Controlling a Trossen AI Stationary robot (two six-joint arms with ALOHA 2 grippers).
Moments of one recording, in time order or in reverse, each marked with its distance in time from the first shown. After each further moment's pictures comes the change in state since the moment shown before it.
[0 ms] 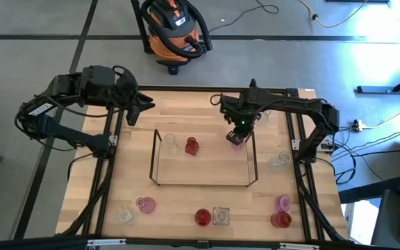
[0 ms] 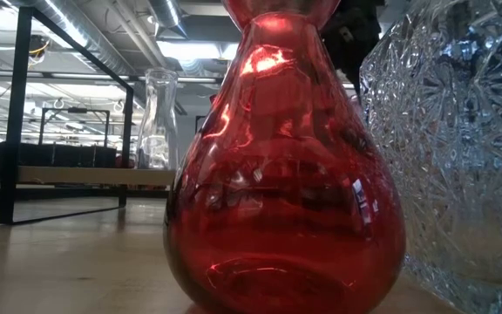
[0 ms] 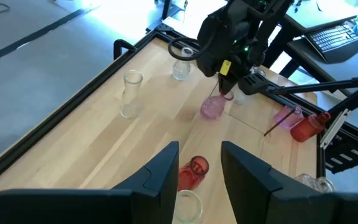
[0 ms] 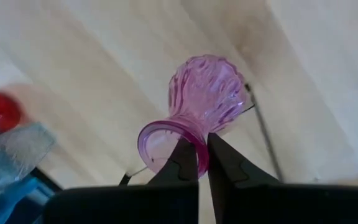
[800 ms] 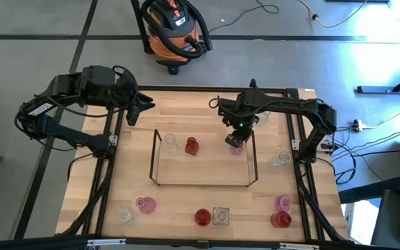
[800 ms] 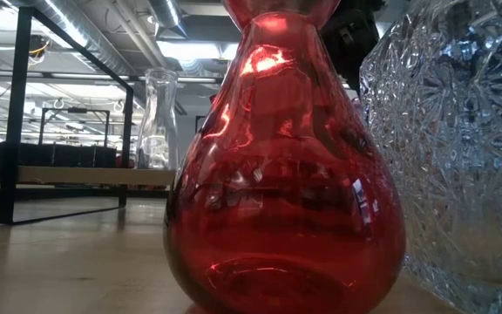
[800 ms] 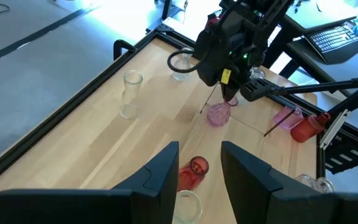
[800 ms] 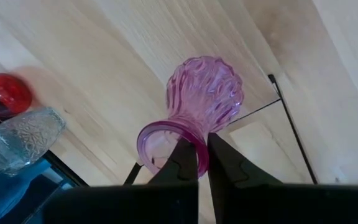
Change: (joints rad) left arm 0.000 0.000 0.000 0.001 0.000 0.000; right arm 0.002 0.030 -0.025 0.018 -0.066 -0.023
